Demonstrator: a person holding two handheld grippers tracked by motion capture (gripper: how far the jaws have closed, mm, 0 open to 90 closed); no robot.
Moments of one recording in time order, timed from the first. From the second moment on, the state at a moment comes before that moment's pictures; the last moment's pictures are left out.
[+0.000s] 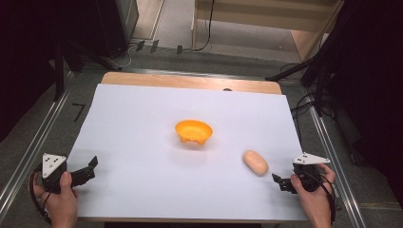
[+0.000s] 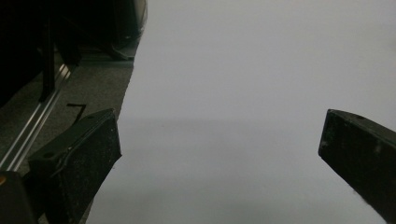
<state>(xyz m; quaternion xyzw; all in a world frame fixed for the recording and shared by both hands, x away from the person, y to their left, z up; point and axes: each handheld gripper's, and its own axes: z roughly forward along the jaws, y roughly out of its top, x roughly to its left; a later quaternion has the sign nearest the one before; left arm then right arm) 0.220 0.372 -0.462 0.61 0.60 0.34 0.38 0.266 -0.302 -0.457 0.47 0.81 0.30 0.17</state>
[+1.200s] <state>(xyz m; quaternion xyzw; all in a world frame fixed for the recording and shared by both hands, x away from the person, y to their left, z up) 0.220 0.373 -0.462 0.61 0.60 0.34 0.38 0.306 -0.258 -0.443 0.45 0.86 0.22 0.11</state>
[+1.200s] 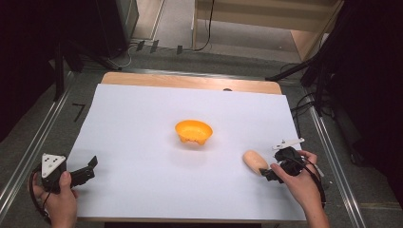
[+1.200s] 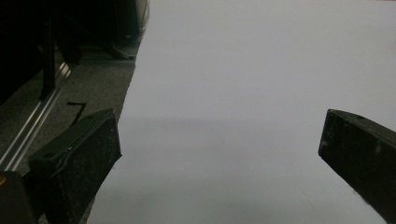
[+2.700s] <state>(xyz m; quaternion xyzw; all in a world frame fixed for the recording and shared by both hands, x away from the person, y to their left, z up) 0.221 0.374 -0.462 0.61 0.60 0.33 0.38 0.329 -0.214 -0.457 0.46 0.87 0.17 0.08</state>
